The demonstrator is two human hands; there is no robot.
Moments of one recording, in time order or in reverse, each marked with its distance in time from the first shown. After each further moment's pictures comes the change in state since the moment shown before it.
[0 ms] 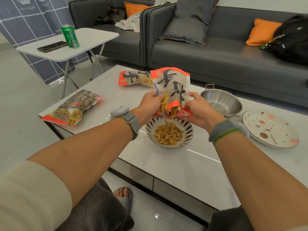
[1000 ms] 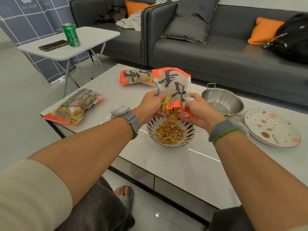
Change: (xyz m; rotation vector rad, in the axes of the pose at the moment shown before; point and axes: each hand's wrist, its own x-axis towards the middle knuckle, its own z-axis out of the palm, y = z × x) left_hand 0.004 -0.005 -0.004 0.044 -0.007 0.025; right_hand 0.000 0.005 0.003 -0.033 0.016 0.024
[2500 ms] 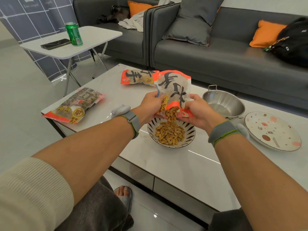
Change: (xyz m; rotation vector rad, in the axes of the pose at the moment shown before) left_hand -0.006 0.004 -0.003 0.001 -0.005 -0.013; right_hand 0.002 -0.002 0.005 0.040 -0.004 0.009
